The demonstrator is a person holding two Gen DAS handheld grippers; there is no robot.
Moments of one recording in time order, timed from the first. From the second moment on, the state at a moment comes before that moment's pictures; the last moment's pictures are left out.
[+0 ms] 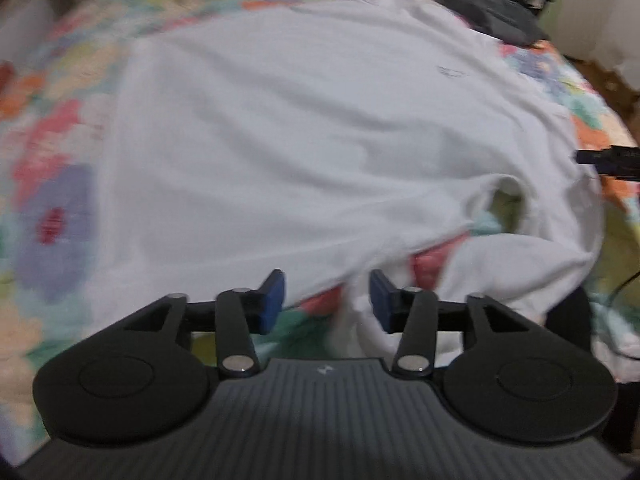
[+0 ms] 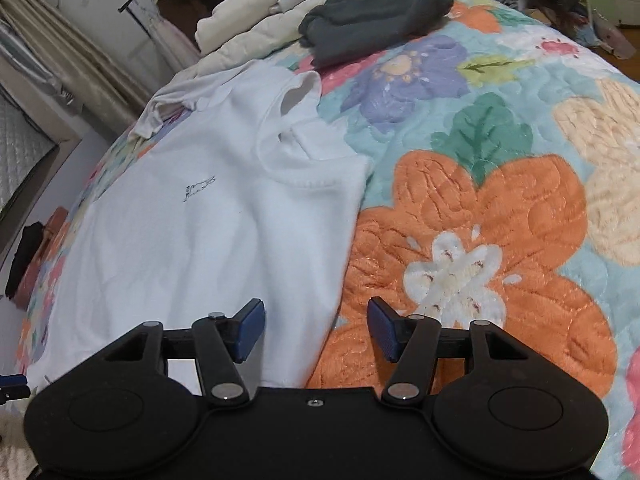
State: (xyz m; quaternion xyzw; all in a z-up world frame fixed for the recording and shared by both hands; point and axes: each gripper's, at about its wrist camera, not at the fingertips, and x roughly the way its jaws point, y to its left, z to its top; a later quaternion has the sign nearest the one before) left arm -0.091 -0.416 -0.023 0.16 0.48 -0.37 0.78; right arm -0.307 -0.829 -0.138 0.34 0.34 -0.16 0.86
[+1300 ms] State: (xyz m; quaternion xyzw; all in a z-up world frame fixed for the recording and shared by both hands) left arm -0.154 -0.529 -0.068 0.31 0.33 -0.49 0.74; right arm -0.304 -0.838 -0.155 0.39 0.27 -0.14 0.87
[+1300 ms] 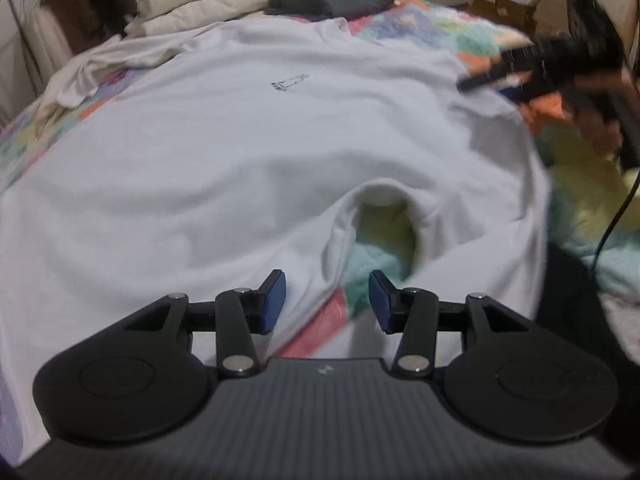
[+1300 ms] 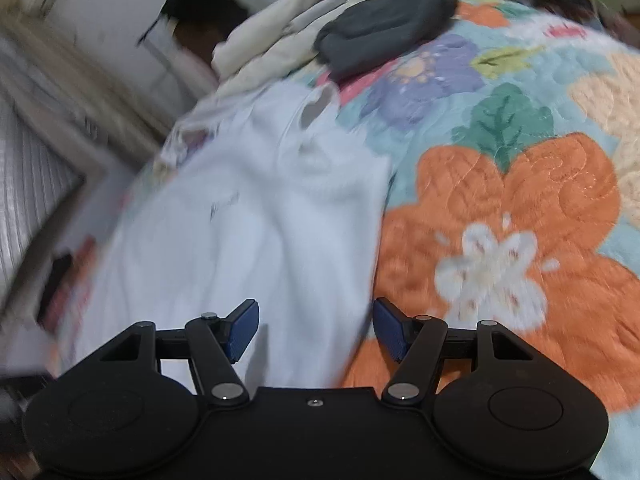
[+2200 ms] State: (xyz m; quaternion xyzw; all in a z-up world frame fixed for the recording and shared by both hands) left arm -0.158 -0.483 -0.056 0.24 0.38 -0.45 0.77; right arm -0.300 -0.809 -0.147 0.25 0.30 -0.27 0.88
